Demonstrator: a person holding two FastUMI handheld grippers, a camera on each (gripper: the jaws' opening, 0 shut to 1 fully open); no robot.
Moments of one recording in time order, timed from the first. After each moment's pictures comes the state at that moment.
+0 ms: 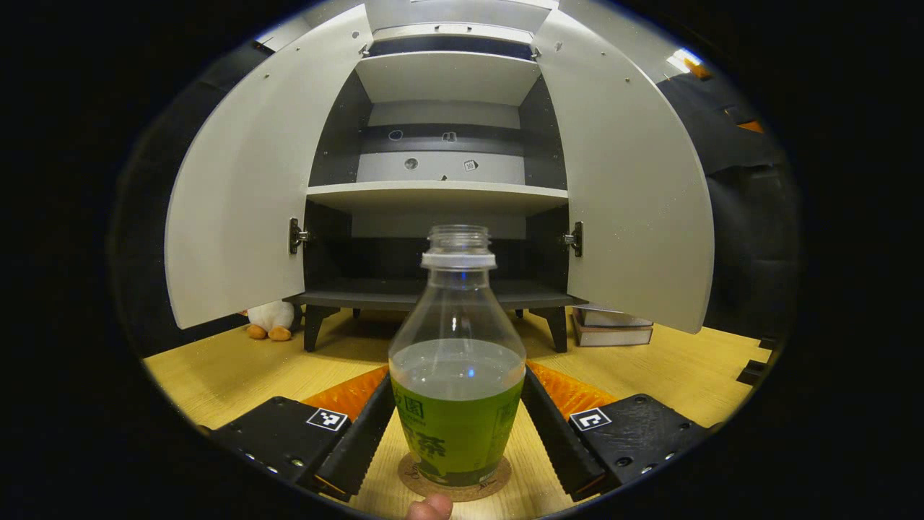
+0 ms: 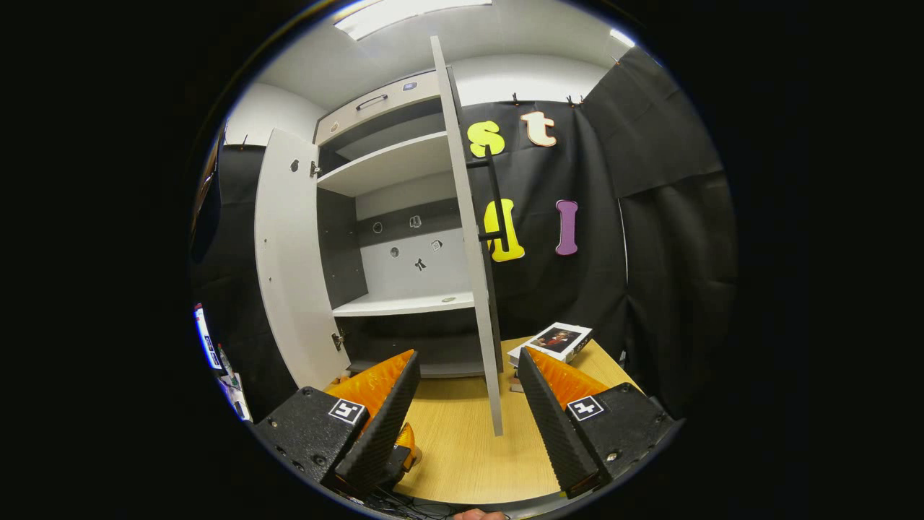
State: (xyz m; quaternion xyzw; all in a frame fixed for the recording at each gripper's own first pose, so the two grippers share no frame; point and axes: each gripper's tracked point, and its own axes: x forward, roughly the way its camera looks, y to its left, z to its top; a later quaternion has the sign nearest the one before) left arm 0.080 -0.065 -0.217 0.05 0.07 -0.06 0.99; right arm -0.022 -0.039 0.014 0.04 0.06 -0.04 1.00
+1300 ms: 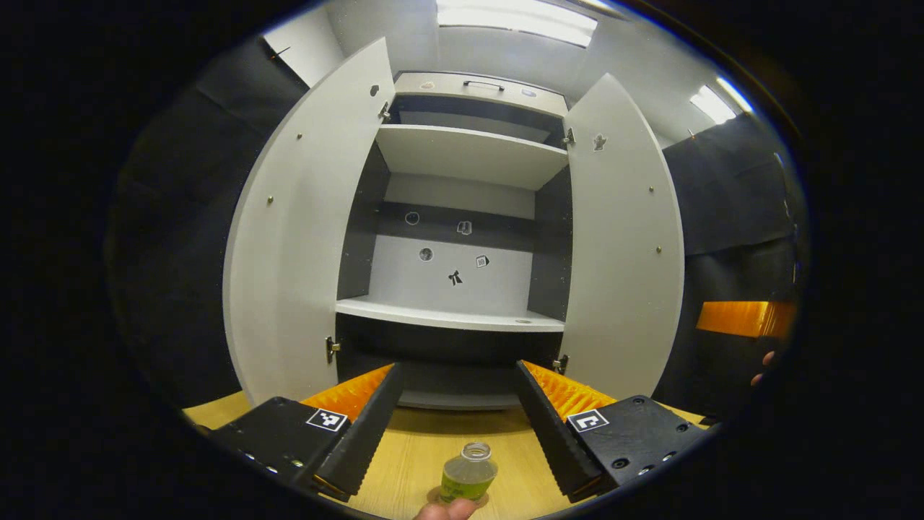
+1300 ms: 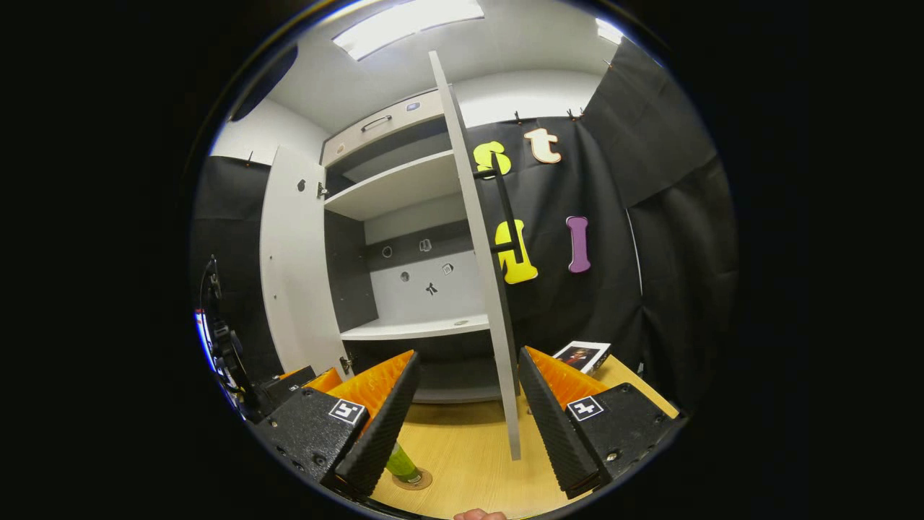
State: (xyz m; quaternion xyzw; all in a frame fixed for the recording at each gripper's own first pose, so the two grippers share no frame) left arm 0.048 -0.043 -0.009 0.01 0.00 -0.06 1.00; right arm 0.006 -0.034 0.018 0.05 -0.01 -0.01 1.00
